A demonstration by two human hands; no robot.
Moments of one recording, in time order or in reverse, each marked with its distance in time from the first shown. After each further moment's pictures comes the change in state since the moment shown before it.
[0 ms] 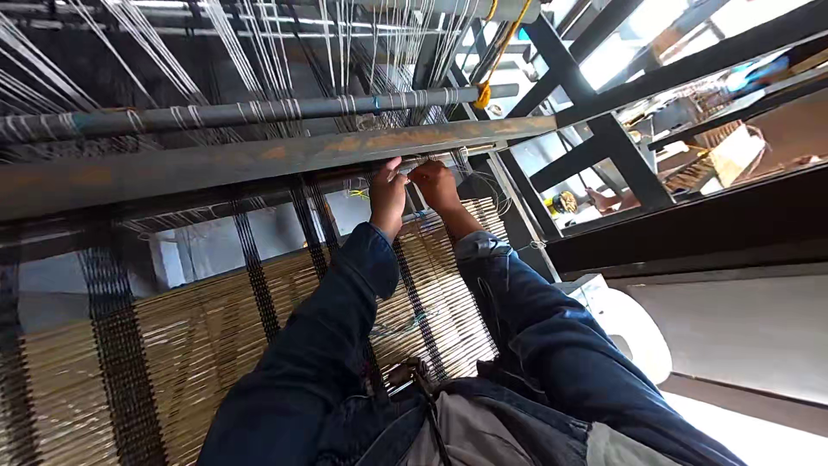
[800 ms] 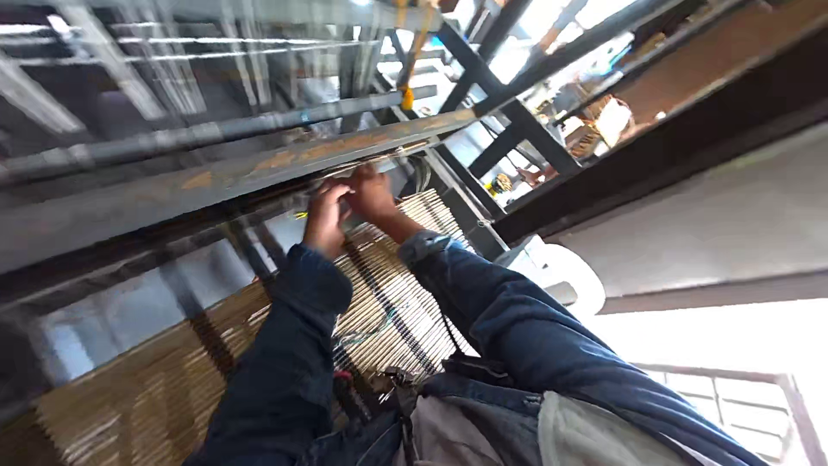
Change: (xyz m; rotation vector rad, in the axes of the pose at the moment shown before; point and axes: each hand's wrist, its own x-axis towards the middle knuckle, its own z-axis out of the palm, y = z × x) left_hand -0.014 0.005 -0.022 -0.181 -0.162 -0.139; right_hand -0.019 -0.042 0.012 -0.264 0.014 -0.010
